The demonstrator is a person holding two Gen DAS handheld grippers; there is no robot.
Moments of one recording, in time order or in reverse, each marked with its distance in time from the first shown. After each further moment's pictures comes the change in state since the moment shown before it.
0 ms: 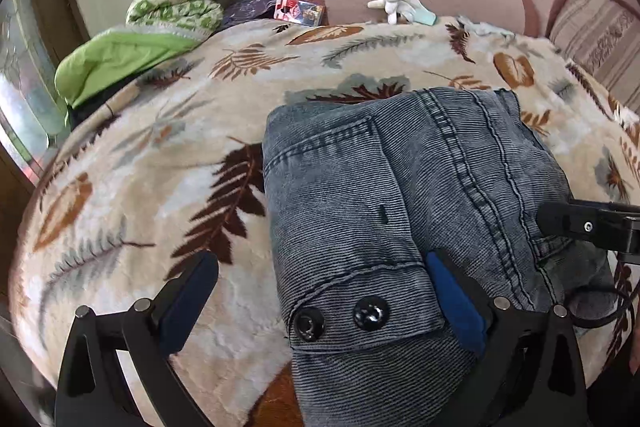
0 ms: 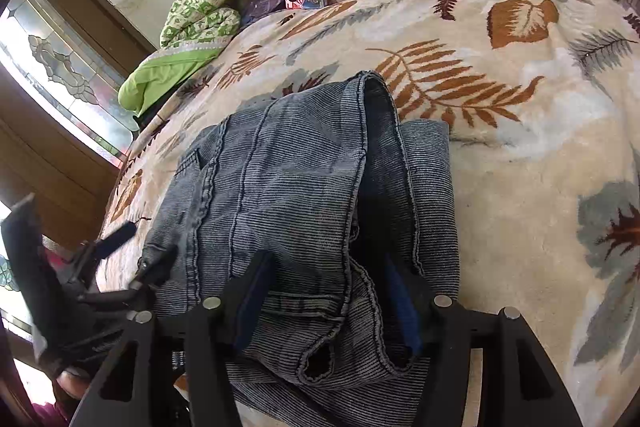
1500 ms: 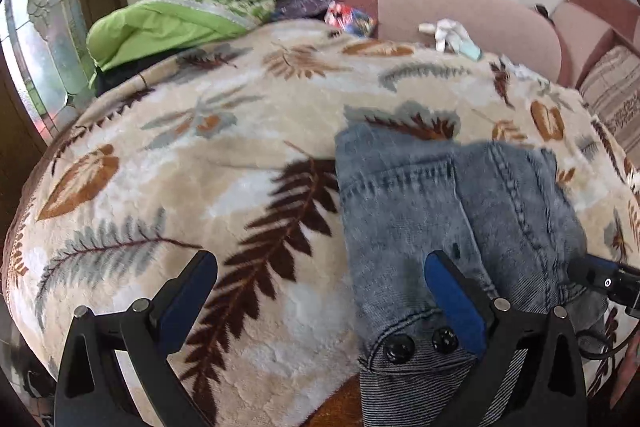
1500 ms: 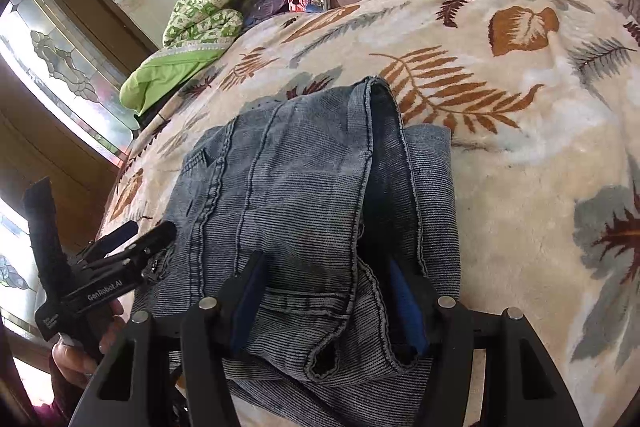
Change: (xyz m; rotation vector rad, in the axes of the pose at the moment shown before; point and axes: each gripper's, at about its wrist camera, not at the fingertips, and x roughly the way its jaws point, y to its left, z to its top) left arm -0.012 0.044 0.014 -0.150 -0.019 0.040; right arm -0.007 0.005 -0.001 -0.011 -0.020 -0.006
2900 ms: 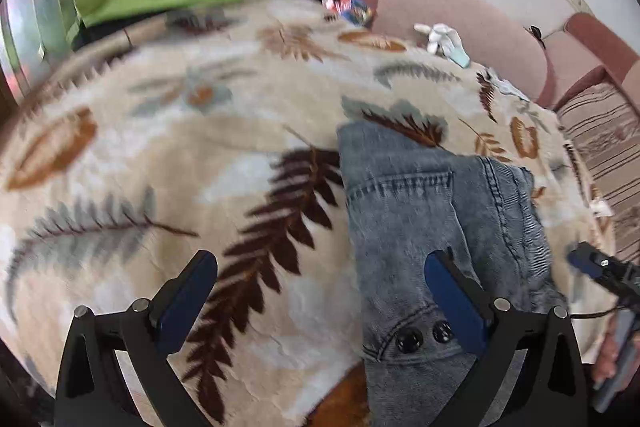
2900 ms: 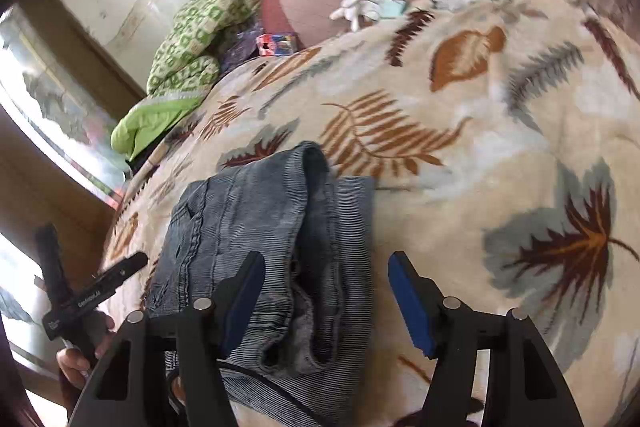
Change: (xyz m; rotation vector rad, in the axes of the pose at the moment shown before) left arm 0.015 0.041 0.009 -0.131 0.156 -0.212; right arm -0.049 -0.045 0.015 0.107 -0.088 -0.022
